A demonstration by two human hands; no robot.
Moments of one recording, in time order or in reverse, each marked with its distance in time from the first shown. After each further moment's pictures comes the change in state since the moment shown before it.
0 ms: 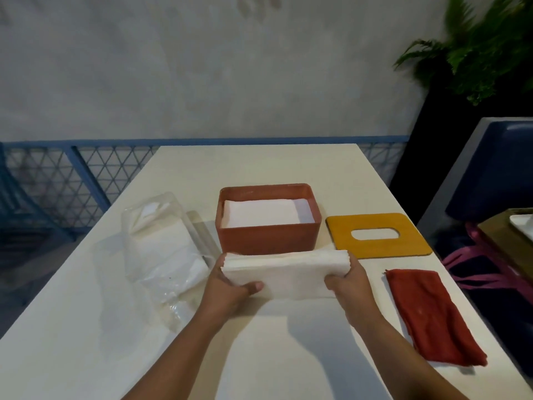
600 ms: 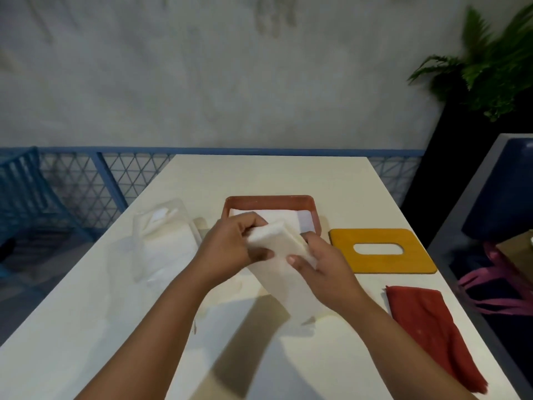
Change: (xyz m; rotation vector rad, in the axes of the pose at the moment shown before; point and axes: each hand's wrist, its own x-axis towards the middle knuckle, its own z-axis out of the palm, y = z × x) left_hand -0.003 0.120 0.010 0.484 -0.139 0.305; right_hand -0.005 -0.065 0.012 -0.561 -0.337 -0.519
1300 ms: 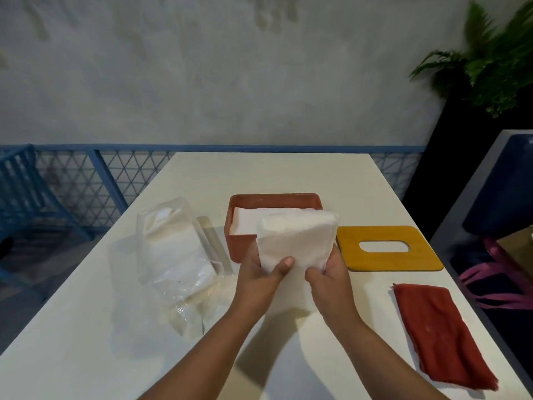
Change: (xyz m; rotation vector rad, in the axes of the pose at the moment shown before) left_hand -0.021 -0.031 0.063 -0.523 0.214 -0.090; right_hand -0.006 0.012 0.041 0.610 0.303 0.279
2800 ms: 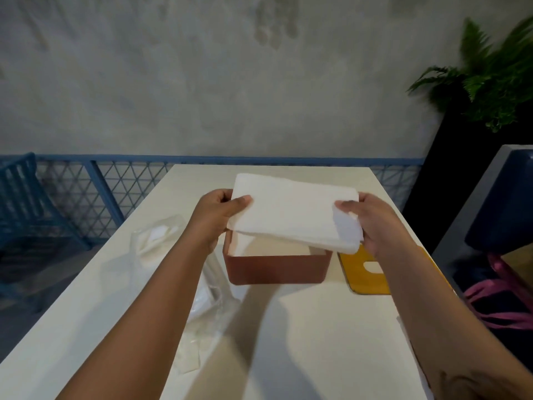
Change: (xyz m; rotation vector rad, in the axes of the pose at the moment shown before) left_hand 0.115 0.068 -0.058 0.050 0.021 -0.212; right_hand 0.117 -0.081 -0.039 -0.049 0.133 0.271
